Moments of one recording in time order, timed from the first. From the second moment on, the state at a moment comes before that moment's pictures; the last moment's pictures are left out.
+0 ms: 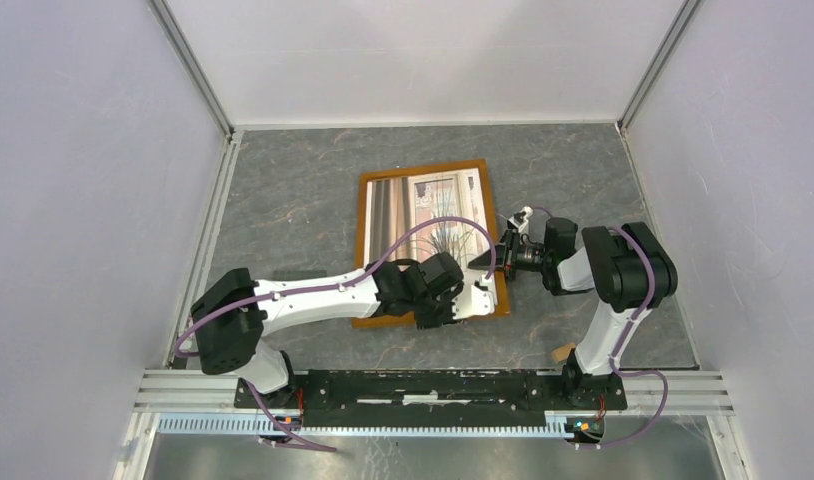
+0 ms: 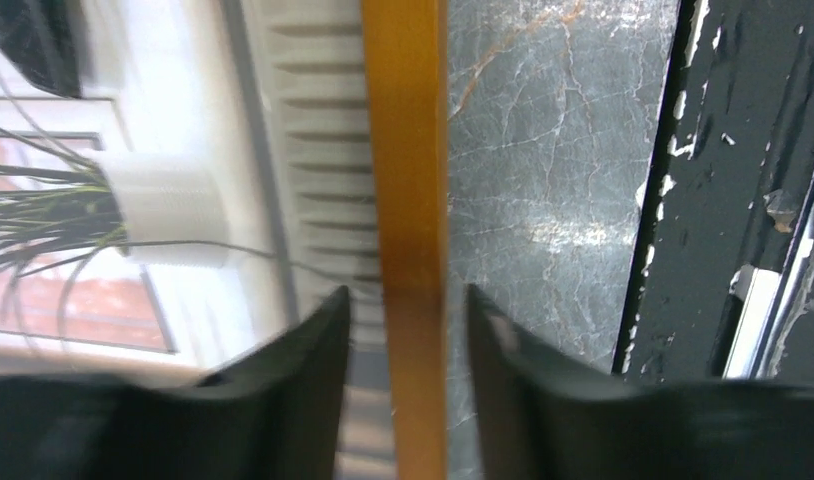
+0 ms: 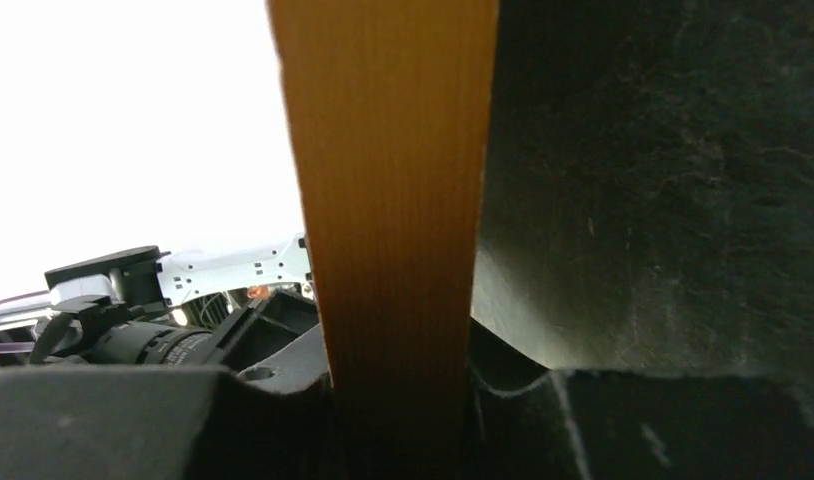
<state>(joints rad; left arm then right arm) -1.16 1.56 1.05 -0.47 0.08 0.41 0.10 1.86 0.46 0.89 -1.17 1.11</state>
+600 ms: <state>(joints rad) -0.75 1.52 1.50 -0.83 0.29 0.28 0.11 1.61 0.91 -0.26 -1.02 0.43</state>
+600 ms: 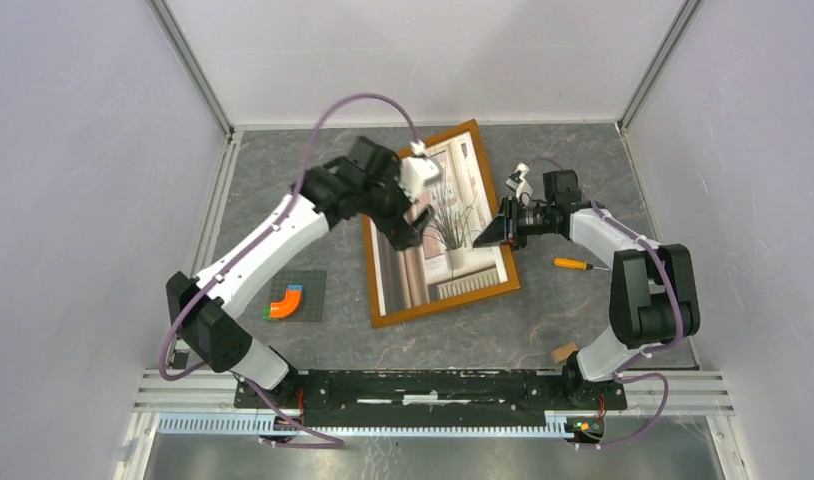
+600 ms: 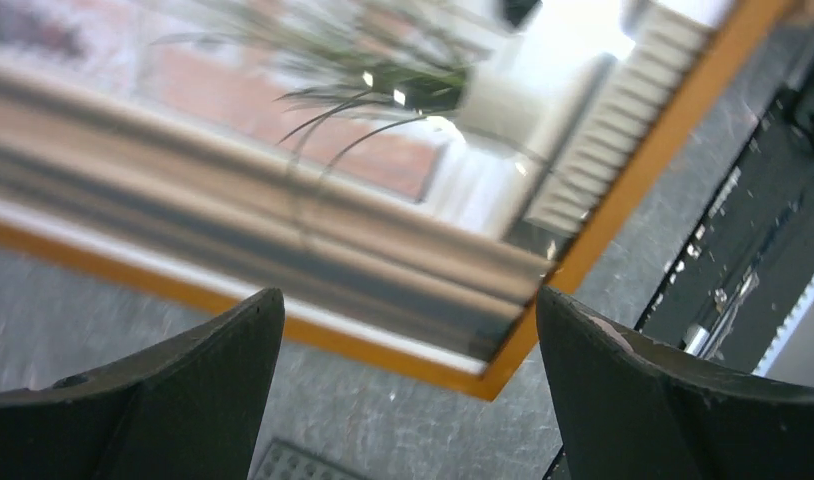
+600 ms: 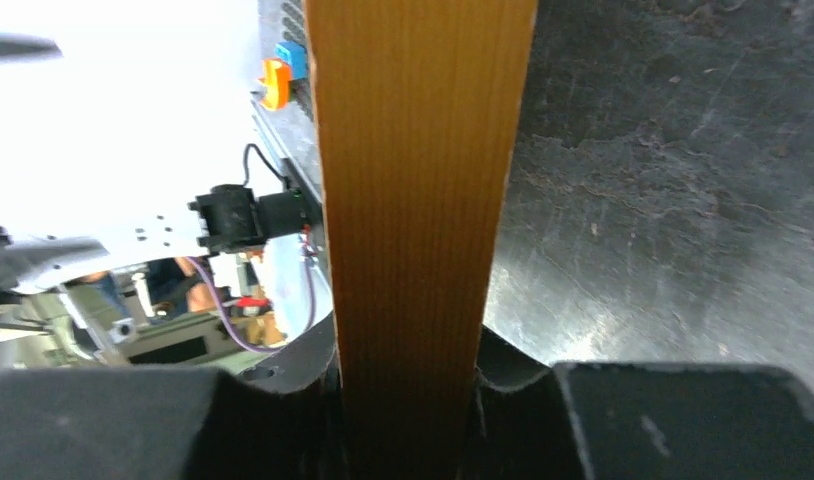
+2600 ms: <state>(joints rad) 0.13 1.59 1.78 -1.01 0.37 0.00 0.97 1.25 0.43 0.24 0.49 -1.14</state>
